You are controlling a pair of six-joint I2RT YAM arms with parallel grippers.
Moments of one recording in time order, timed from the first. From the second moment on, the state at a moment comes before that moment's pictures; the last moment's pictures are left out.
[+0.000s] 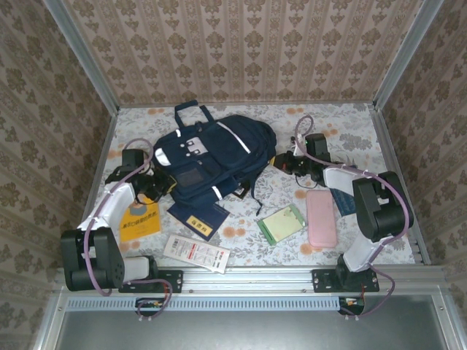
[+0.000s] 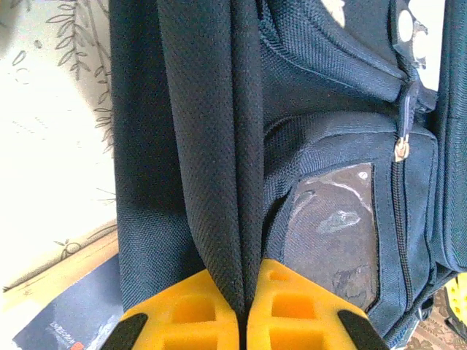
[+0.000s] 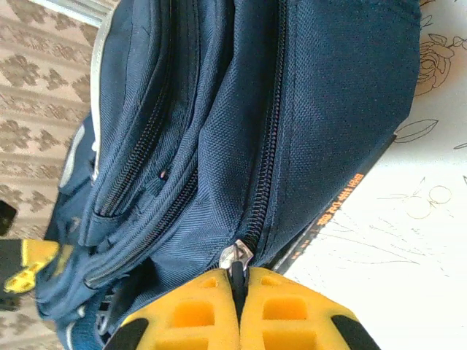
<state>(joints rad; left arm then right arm) -0.01 1.28 0.81 -0.58 0.45 -0.79 0.18 1.70 0.88 0.15 -0.63 0.66</state>
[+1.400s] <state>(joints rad) -0.55 1.44 0.90 -0.35 0.32 -1.21 0.54 1.28 0.54 0.20 -0.19 1.16</state>
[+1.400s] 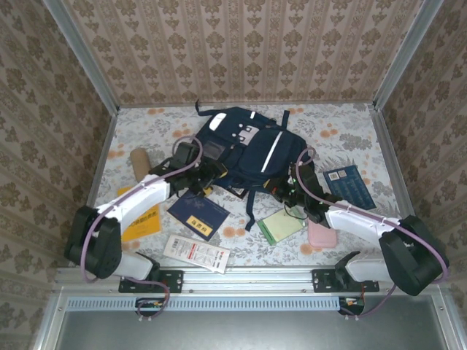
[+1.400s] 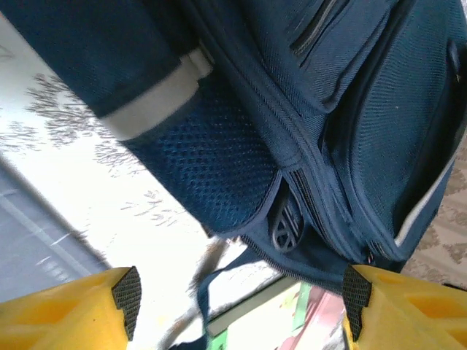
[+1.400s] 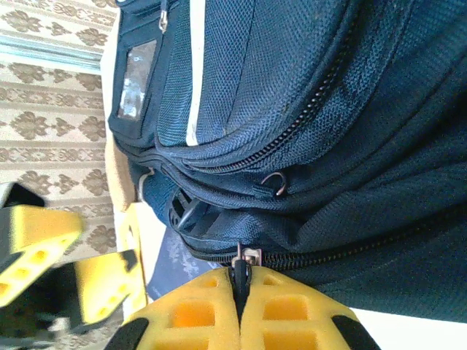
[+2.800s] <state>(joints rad) -0.68 1.61 0.84 0.00 0.27 -1.40 0.32 0.88 0.30 0.06 -0.25 1.62</state>
